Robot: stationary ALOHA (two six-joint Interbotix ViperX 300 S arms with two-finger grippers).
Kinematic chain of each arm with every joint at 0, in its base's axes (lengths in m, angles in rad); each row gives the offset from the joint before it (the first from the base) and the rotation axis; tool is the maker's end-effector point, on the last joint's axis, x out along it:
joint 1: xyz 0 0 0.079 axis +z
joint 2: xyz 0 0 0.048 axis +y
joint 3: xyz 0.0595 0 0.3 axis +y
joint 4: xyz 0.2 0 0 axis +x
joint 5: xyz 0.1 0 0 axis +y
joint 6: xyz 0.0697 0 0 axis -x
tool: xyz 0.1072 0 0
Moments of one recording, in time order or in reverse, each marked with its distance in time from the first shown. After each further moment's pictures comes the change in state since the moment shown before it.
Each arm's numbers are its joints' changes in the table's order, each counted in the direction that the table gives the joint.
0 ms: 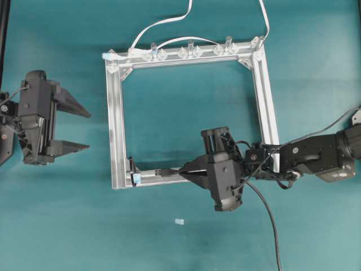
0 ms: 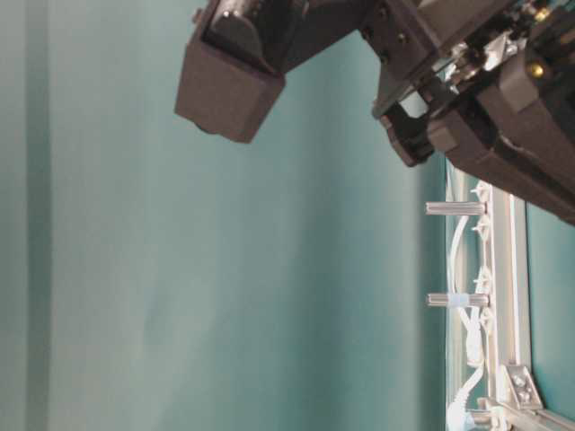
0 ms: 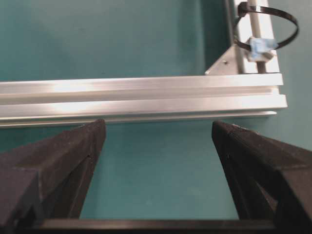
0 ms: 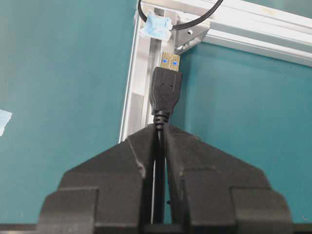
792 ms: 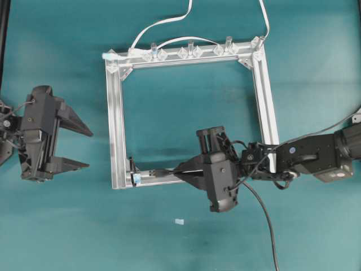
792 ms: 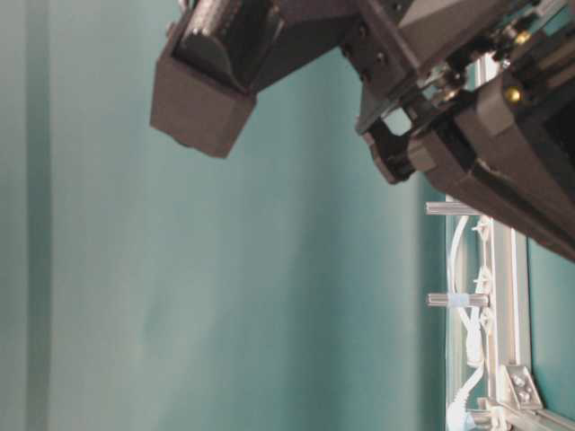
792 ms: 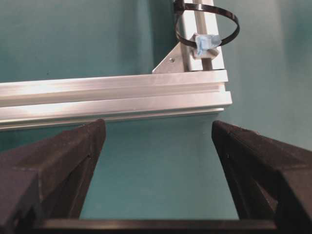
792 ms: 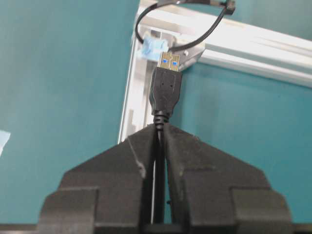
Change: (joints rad) left arm -0.120 0.044 -0.032 0.000 0.002 0.084; right arm -0.006 0.006 -0.034 -0.014 -0.002 0.002
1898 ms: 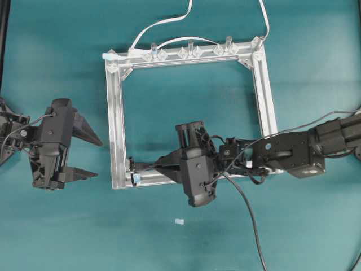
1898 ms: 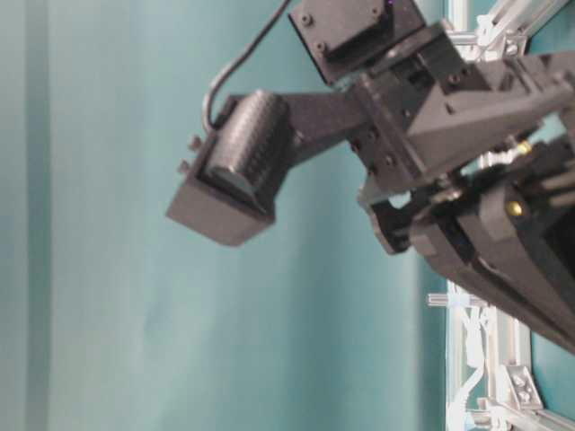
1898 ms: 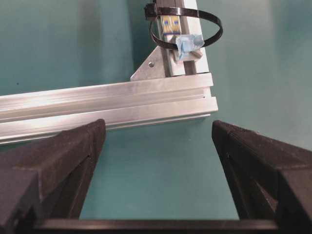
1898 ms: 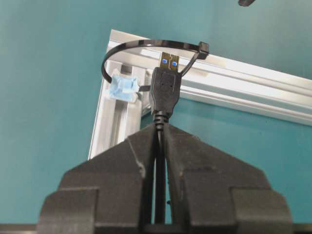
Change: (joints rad) left arm -0.040 0.132 -0.061 0.000 -0.015 0.000; right arm -0.049 0.103 -0.129 -0.061 0.008 -0.003
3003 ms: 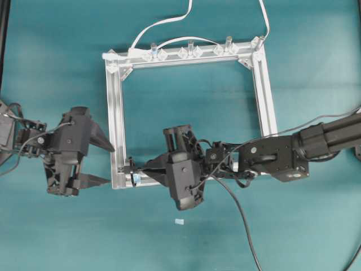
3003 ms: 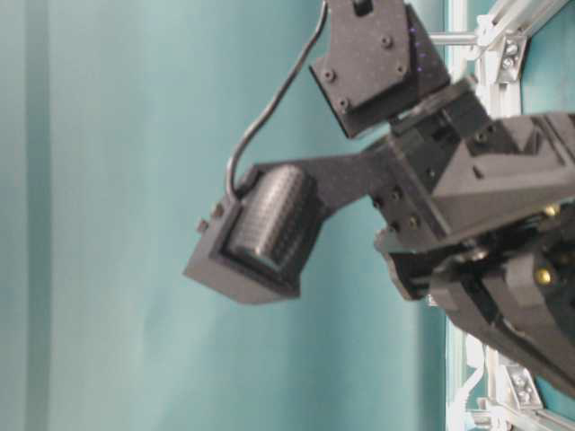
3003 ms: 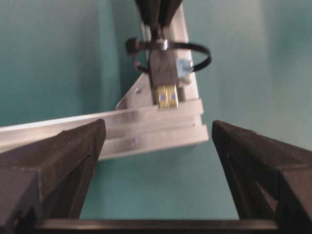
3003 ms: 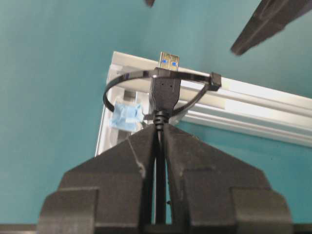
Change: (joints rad) left arm -0.026 0.137 -0.084 0.000 -0.040 0.002; right arm 0.000 0.072 -0.091 -0.002 0.008 0.000
